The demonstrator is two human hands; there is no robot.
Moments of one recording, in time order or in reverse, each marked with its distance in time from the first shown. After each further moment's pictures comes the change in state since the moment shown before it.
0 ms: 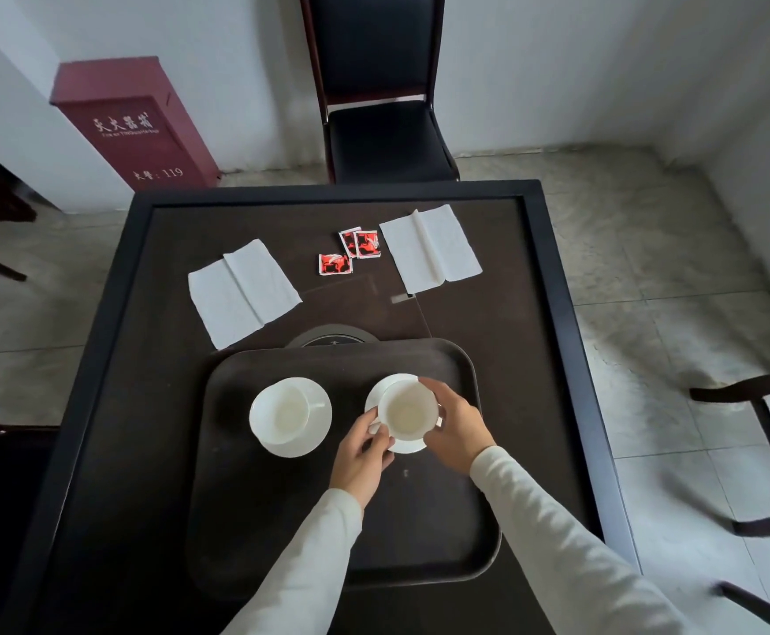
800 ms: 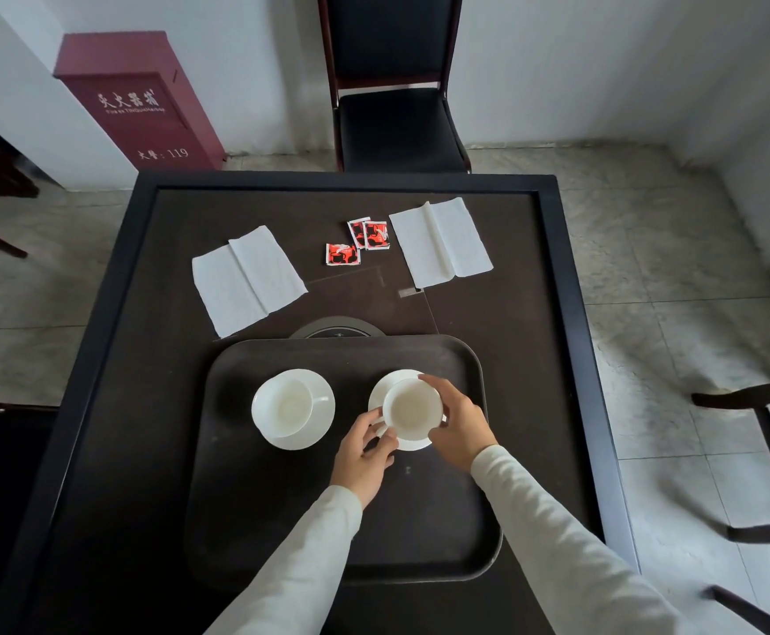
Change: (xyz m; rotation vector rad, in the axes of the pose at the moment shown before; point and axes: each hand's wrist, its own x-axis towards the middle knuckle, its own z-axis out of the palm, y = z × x) left_hand 0.012 -0.015 -0.006 0.093 -0.005 -0.023; right_hand 0.015 0.012 0.007 -0.030 0.005 -0.016
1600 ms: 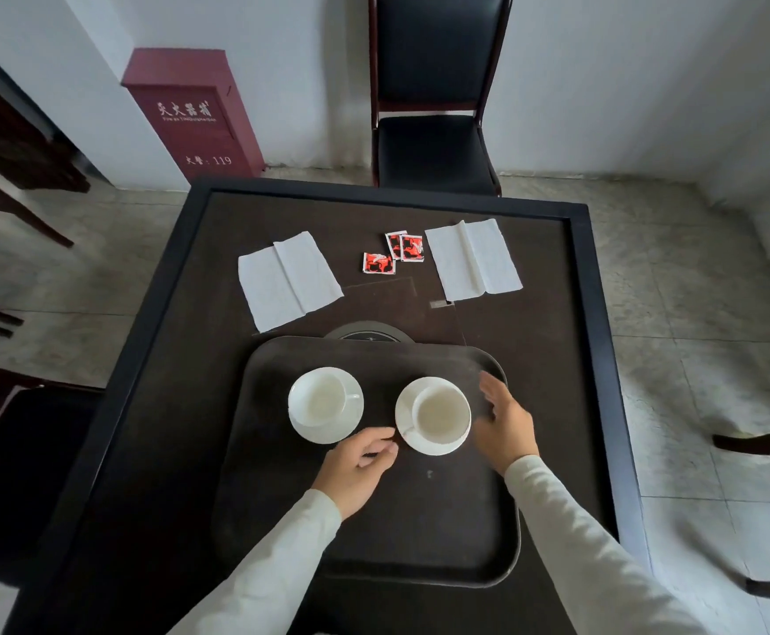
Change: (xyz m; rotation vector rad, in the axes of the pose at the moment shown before) left_hand -0.041 0.029 -0.056 0.368 -0.116 0.056; right_hand -0.007 -0.006 -0.013 0.008 0.235 0.072
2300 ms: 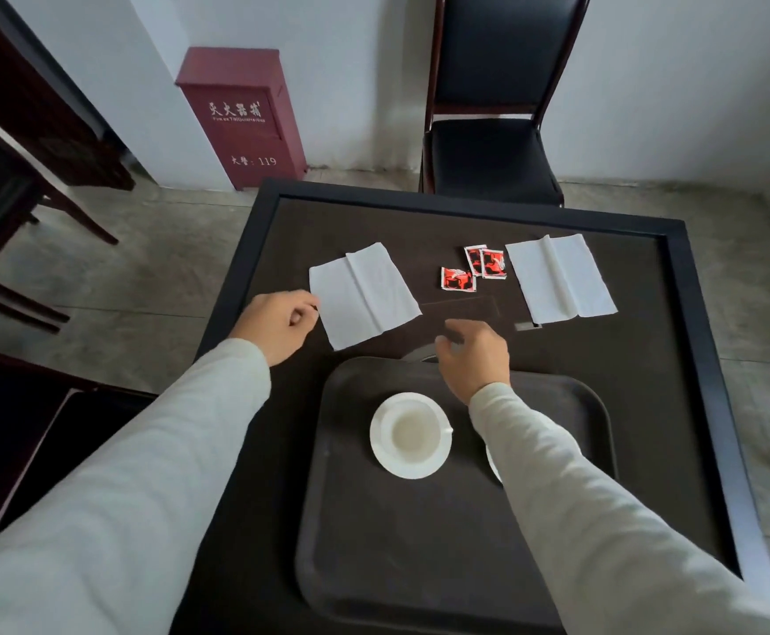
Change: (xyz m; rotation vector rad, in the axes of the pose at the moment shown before) left_hand 0.090 0.045 -0.282 0.624 0.424 0.289; right_hand 0.047 -0.183 0.117 -0.154 0.095 -0.267
